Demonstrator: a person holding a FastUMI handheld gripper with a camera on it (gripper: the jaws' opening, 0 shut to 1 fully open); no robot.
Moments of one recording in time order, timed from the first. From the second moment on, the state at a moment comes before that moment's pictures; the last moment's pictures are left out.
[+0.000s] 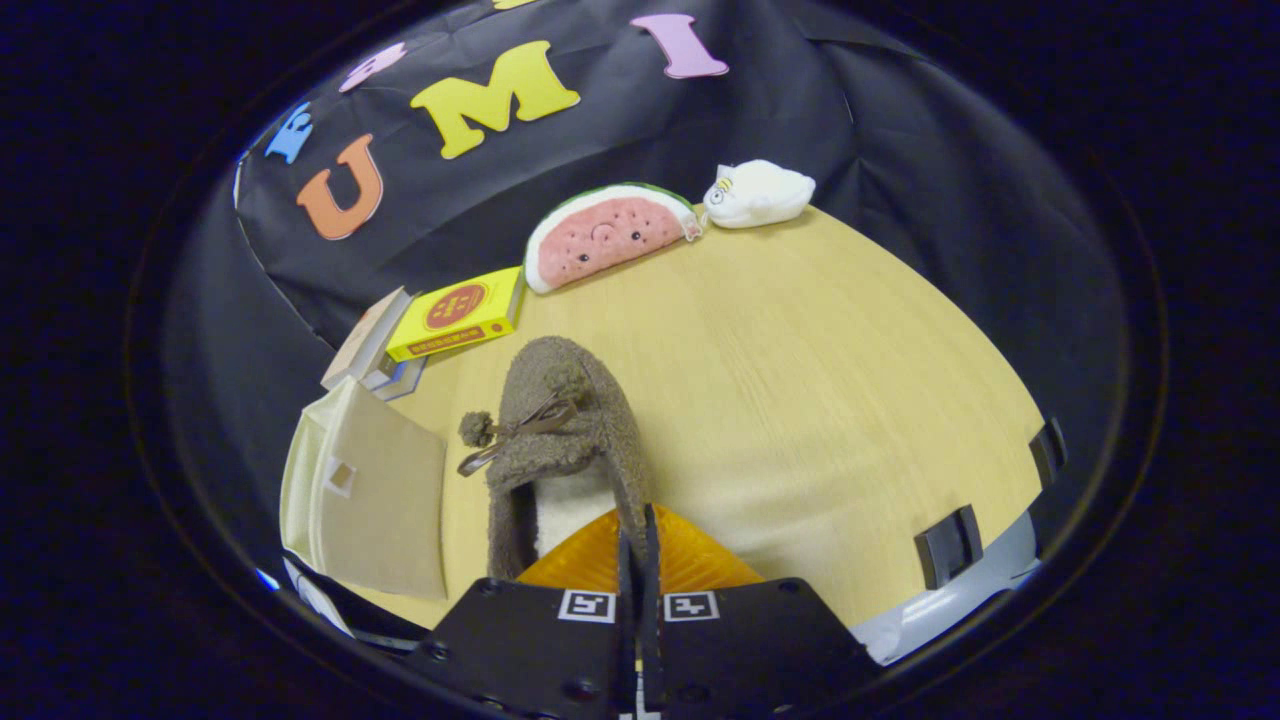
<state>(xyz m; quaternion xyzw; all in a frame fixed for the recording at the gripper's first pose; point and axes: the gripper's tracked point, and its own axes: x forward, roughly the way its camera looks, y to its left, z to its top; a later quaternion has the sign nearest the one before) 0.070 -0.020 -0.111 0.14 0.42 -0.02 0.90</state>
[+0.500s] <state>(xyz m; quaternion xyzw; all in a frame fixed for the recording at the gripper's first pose) 0.064 0.142 -0.025 0.14 0.36 0.08 0.92</state>
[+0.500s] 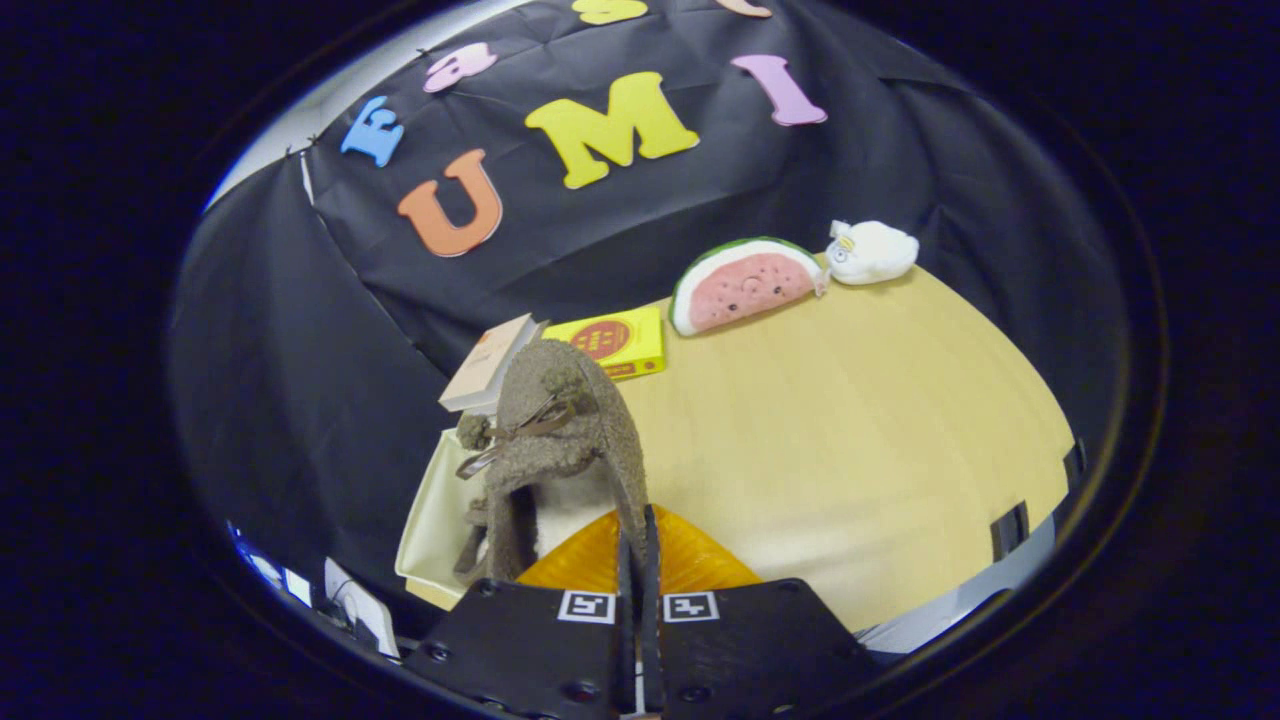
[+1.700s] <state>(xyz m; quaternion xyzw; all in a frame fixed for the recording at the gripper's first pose) 0.100 0.297 -0.087 0.11 0.26 0.02 0.96</state>
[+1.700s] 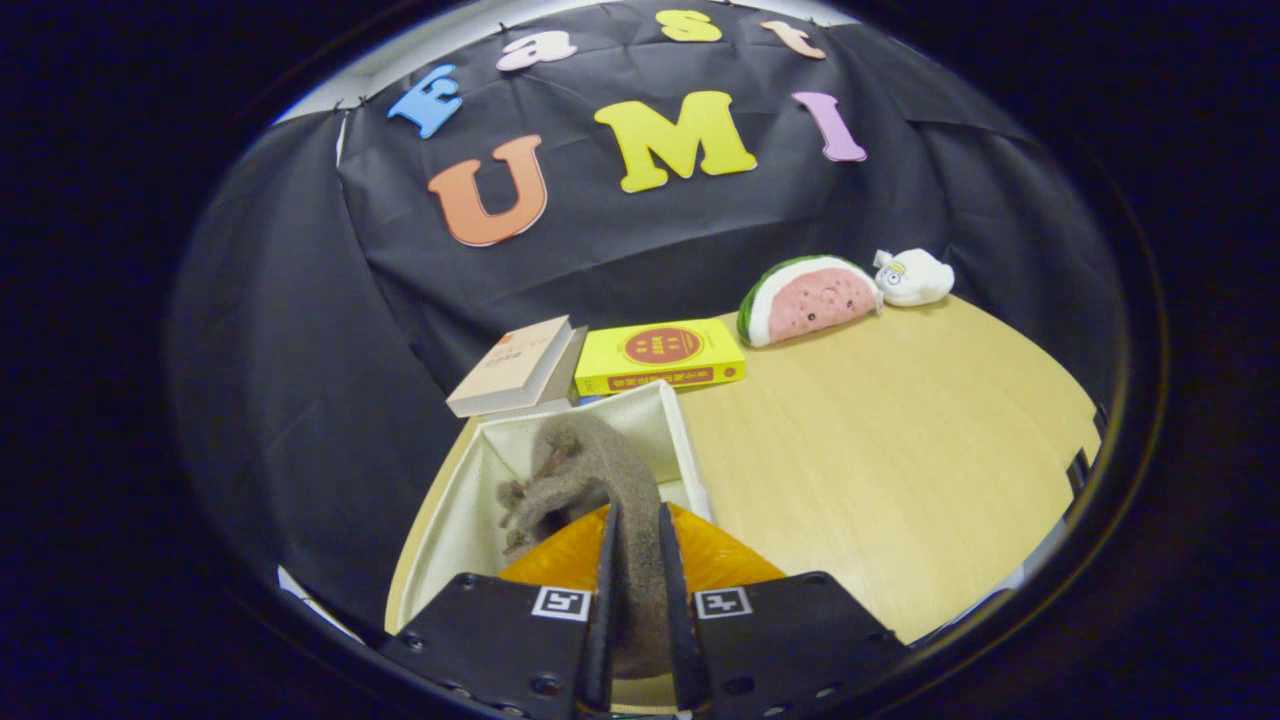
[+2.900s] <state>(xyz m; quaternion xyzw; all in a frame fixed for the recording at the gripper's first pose) -0.005 0.110 0.052 -0.01 -0.01 0.02 1.00</state>
